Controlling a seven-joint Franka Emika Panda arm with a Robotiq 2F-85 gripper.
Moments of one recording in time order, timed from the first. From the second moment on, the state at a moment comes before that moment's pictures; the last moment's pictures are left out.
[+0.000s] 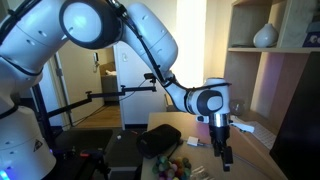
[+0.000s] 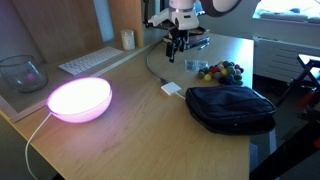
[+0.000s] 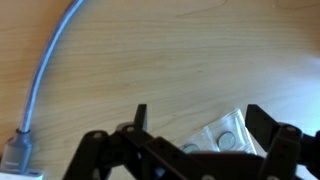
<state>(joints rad) 0.01 0.90 0.09 -1.55 -0.51 2.47 -2.60</state>
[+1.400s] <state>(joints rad) 0.01 0.88 0.06 -1.57 -0.41 2.25 -2.59</state>
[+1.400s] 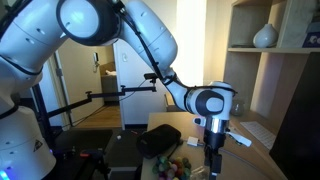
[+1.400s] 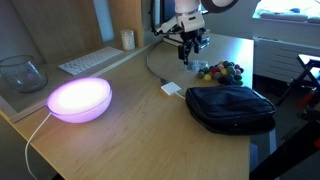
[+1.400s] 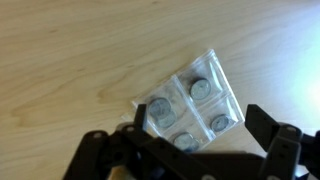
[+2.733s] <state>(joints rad) -0.04 0.89 0.14 -1.55 -0.47 2.17 -2.60</state>
